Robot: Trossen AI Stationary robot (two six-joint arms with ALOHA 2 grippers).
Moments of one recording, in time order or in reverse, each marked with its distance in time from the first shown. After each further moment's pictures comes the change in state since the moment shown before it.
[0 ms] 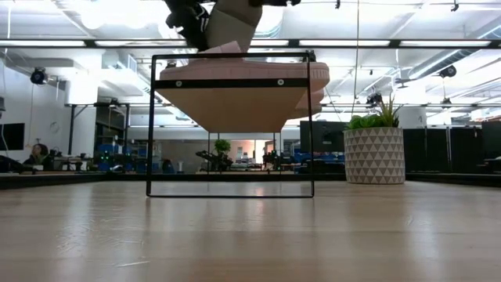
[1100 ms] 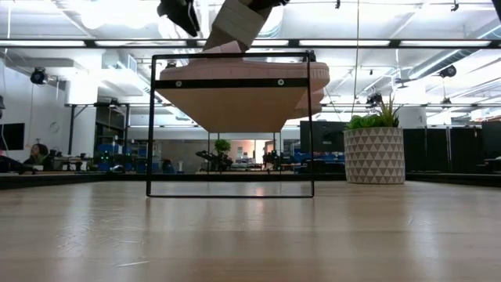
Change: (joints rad) left arm -0.056 -0.074 0.042 -0.005 -0.304 0.102; right arm -0.048 0.175 0.363 -0.327 0.084 0.284
